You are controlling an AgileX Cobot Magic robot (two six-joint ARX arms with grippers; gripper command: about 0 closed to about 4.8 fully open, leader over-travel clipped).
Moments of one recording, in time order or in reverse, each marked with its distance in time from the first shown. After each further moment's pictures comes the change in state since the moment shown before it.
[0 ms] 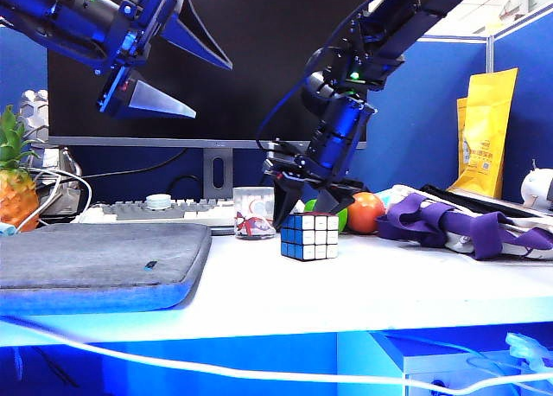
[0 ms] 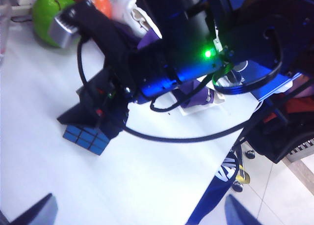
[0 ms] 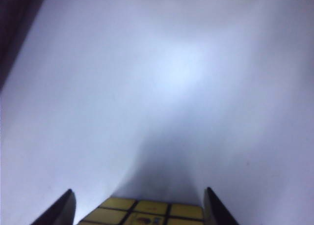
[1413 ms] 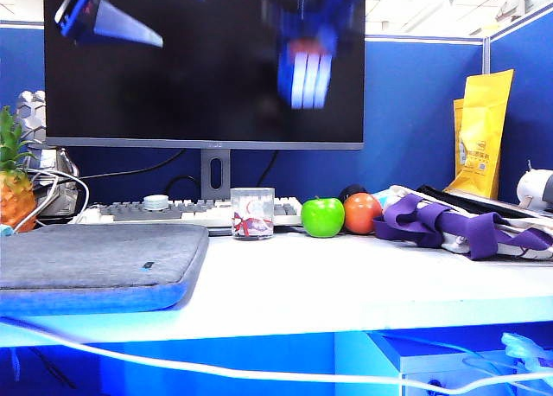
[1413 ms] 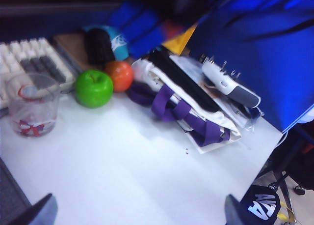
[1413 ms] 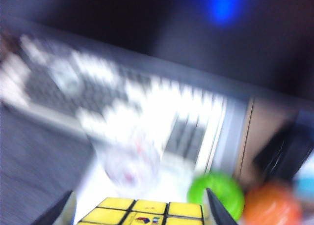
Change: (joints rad) left arm 0.000 -0.217 -0.001 -0.045 -0.160 0.065; right arm 0.028 -0.289 0.134 0.222 0.200 0.004
